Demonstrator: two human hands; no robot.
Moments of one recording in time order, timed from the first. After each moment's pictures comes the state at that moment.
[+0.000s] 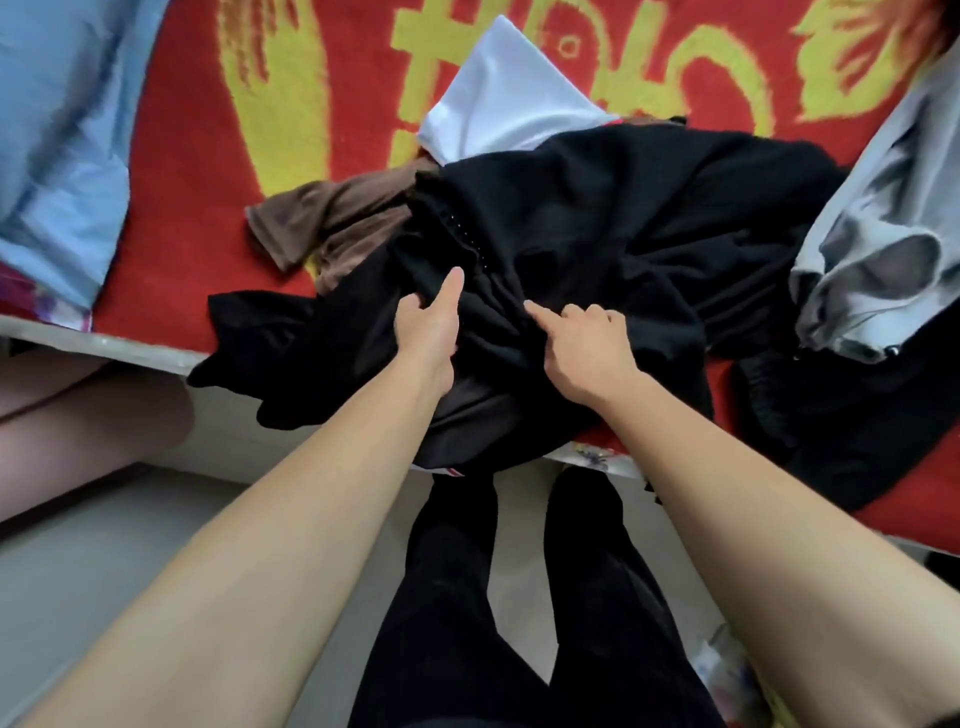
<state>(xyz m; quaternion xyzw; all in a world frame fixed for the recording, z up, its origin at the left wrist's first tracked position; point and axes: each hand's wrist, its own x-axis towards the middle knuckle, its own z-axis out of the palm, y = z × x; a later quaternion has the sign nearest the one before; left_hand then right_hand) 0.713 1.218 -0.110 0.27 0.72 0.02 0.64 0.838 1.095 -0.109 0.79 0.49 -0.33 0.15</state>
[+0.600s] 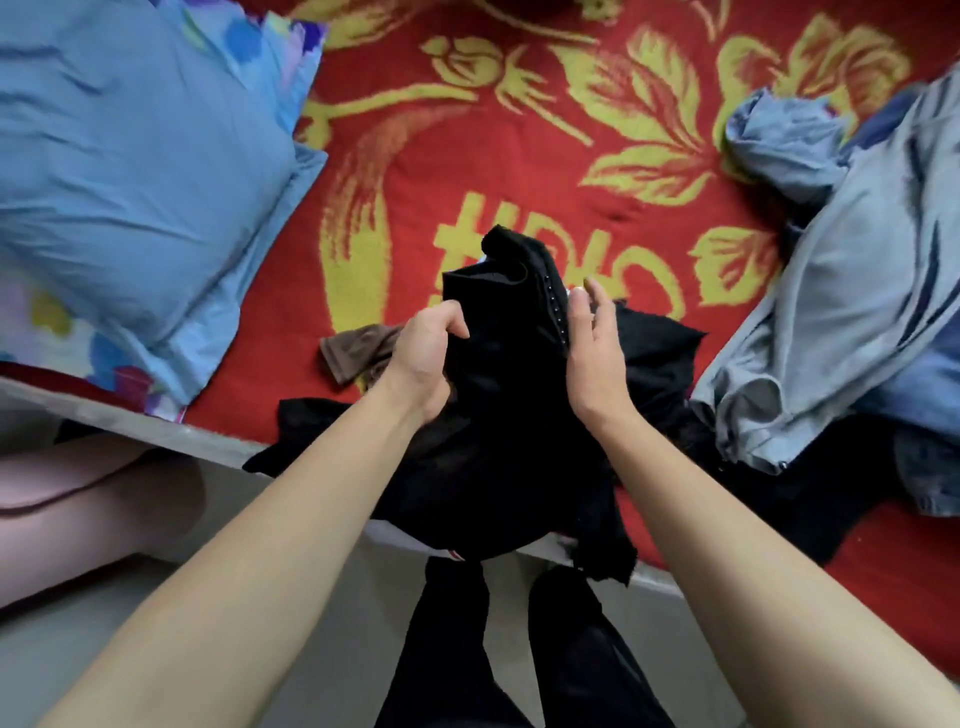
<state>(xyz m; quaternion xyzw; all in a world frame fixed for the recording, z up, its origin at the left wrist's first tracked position) 0.736 1.291 0.073 0.31 0.50 0.09 0.80 0.864 1.171 0.054 0.81 0.15 -0.34 -0.46</state>
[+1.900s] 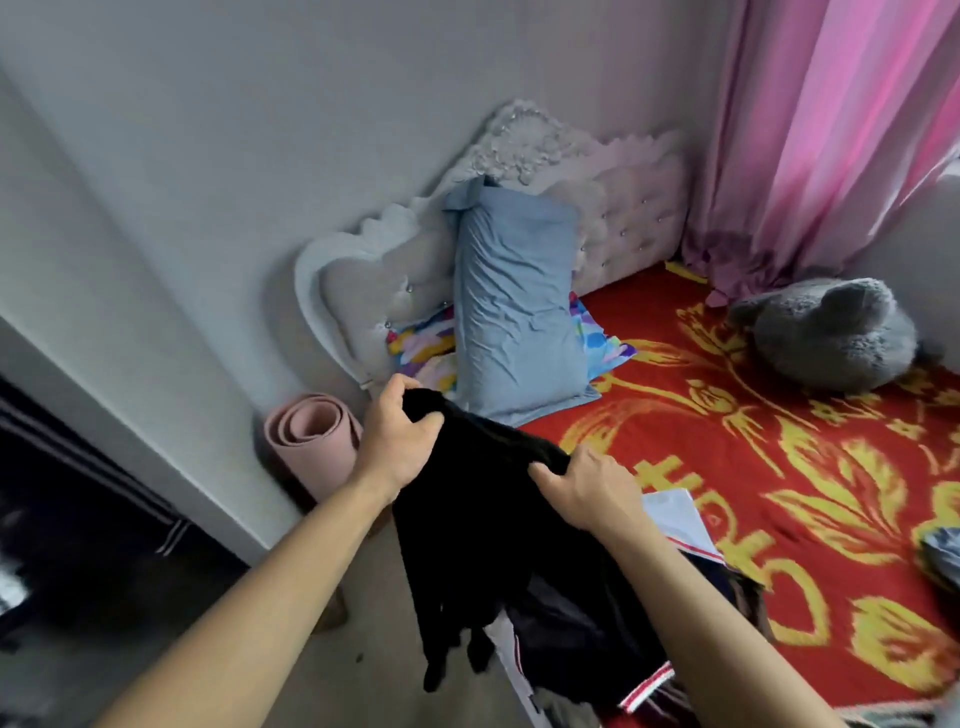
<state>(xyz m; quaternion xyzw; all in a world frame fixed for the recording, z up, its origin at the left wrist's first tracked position) 0.516 1.079 0.361 0.55 0.66 0.47 0.20 0.741 1.085 0.306 0.71 0.66 -0.21 -0.13</state>
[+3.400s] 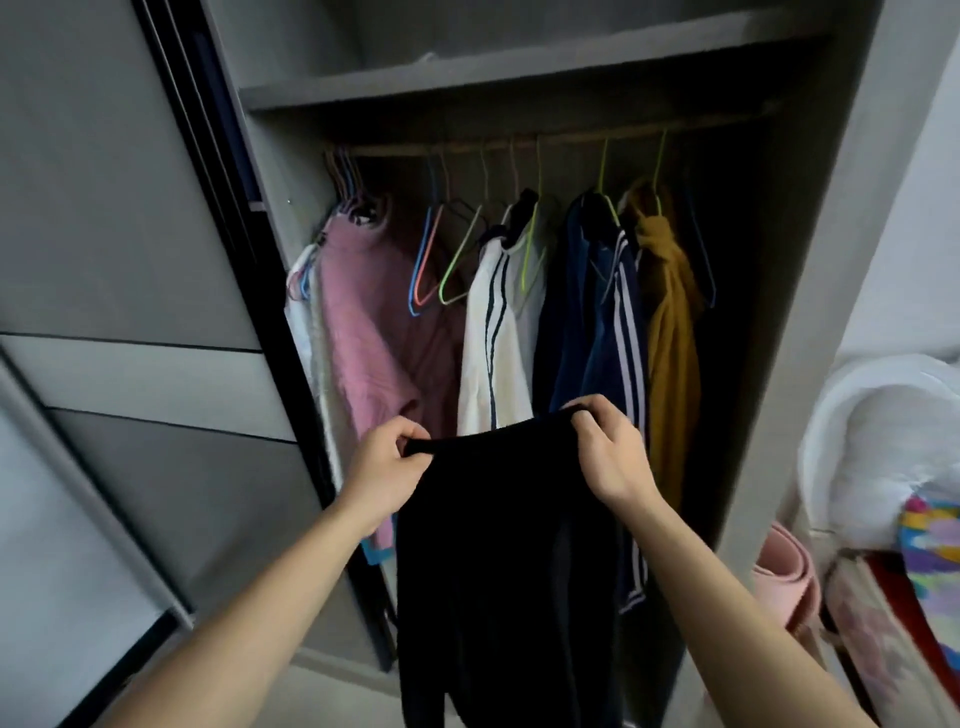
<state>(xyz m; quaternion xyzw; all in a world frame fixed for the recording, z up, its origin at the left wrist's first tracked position) -0.166 0.742 0.437 0.26 0.83 0.50 0.02 -0.019 0.941 0.430 0.24 0.77 -0.48 -0.34</state>
